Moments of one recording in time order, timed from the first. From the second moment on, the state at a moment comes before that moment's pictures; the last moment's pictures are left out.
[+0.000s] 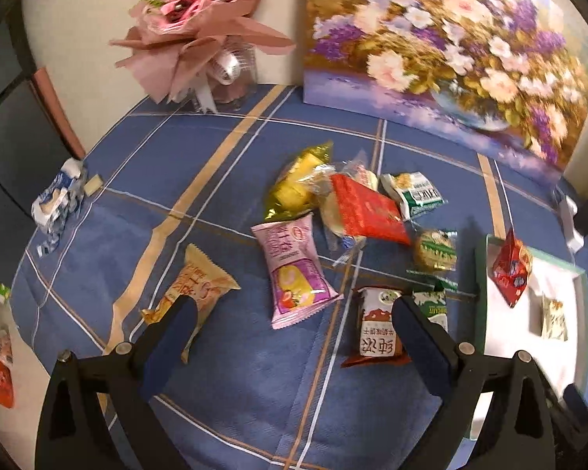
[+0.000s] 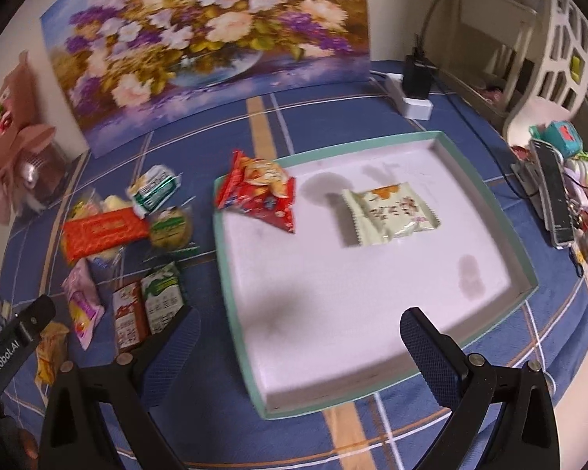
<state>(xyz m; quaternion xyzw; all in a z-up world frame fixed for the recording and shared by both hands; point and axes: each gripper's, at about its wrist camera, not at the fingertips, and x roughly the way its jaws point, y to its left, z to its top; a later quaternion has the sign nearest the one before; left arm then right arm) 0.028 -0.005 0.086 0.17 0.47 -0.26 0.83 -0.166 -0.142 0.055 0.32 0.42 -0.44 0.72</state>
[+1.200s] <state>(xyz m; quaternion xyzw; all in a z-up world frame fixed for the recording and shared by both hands) 0.160 0.064 -0.003 0.03 0.63 -0.12 0.76 -0.066 -0.133 -0.011 0.35 0.48 -0.34 0.73</state>
